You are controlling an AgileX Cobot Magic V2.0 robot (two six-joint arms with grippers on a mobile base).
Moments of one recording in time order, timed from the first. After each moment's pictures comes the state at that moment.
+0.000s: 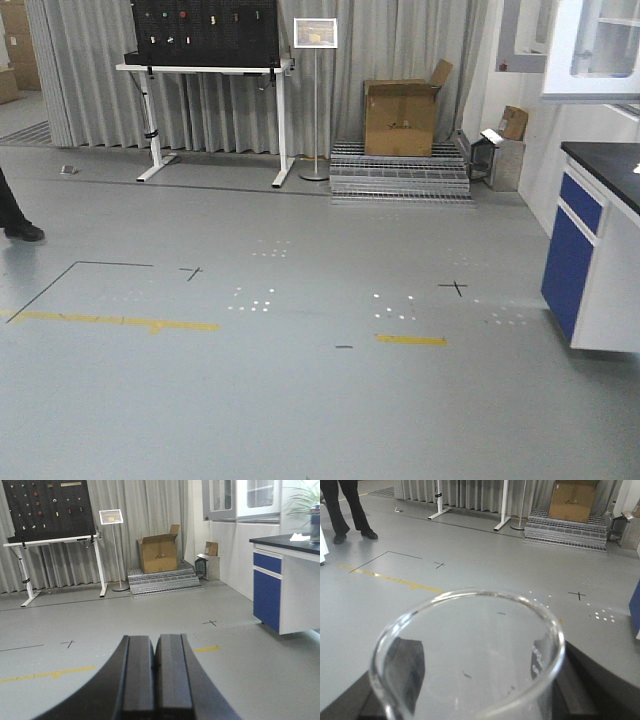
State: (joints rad) left arm -0.26 -0.01 0.03 -0.03 0.01 0.09; right arm 0.48 0.44 -0.49 -0.57 0.44 0.48
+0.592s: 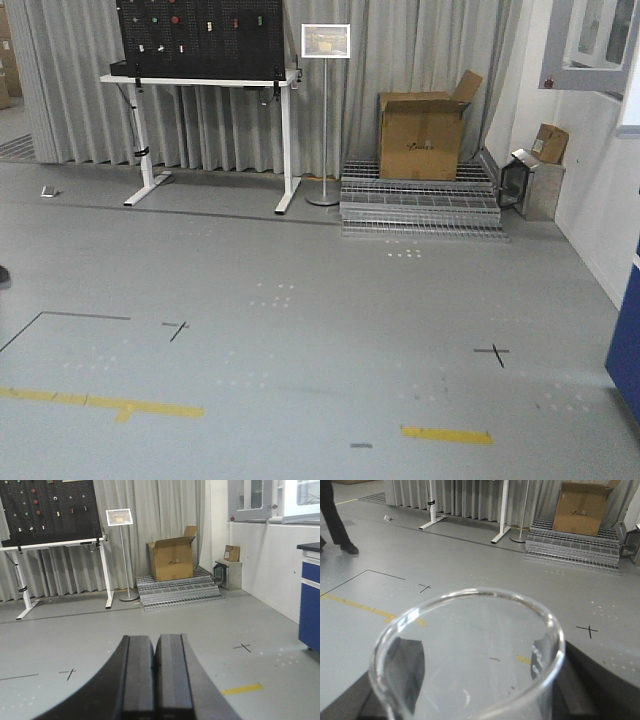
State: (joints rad) left arm -0.26 -0.01 0.03 -0.03 0.01 0.09; right arm 0.48 0.44 -0.49 -0.57 0.45 0.48
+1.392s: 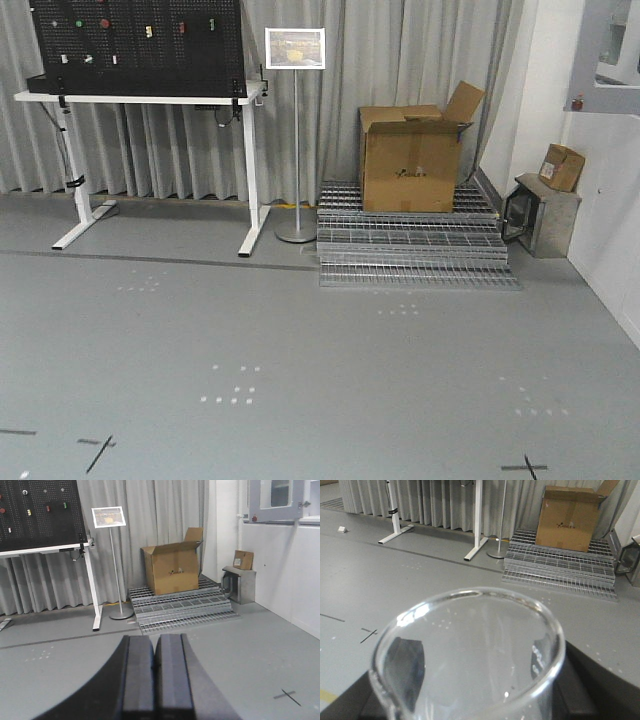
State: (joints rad) left arm -0.26 -0.01 0.03 -0.03 0.01 0.09; right arm 0.48 0.44 -0.49 -0.57 0.45 0.48
